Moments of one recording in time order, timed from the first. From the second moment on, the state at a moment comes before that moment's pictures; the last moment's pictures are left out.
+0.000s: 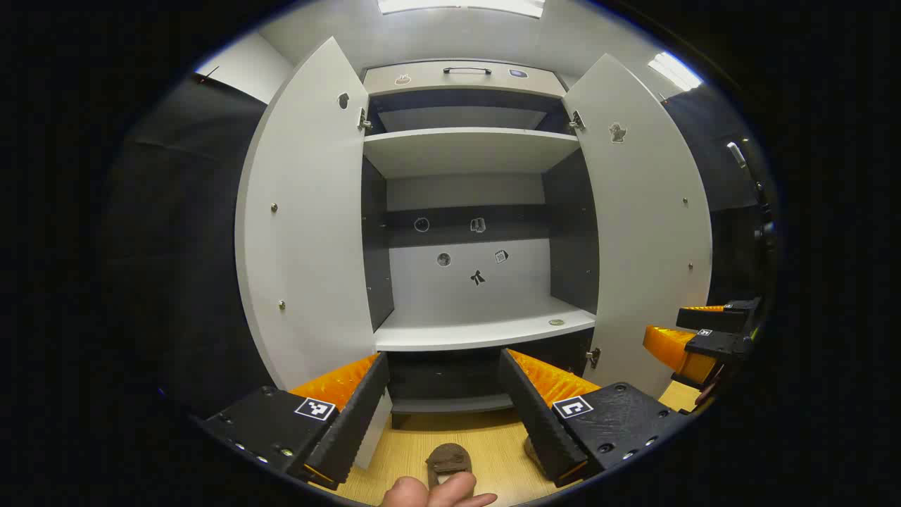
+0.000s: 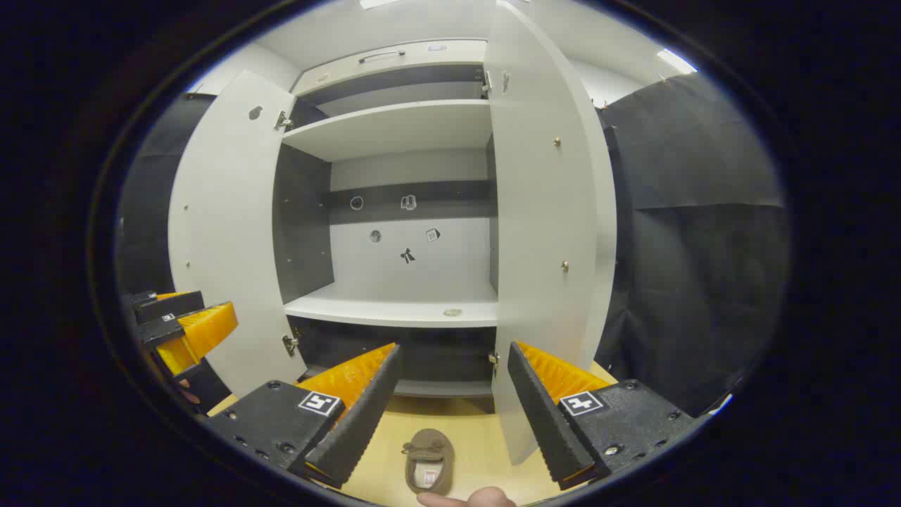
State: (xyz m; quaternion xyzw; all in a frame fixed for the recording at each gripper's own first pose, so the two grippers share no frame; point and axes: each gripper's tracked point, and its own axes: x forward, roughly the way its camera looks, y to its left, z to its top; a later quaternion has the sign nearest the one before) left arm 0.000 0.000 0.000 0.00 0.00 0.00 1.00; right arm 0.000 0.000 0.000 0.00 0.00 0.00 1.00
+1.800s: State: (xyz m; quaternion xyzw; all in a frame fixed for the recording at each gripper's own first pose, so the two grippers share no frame) left arm -0.005 0.009 -0.232 0.00 0.11 0.01 0.99; right arm 0.051 0.062 -0.311 -0.08 0.24 0.10 0.96
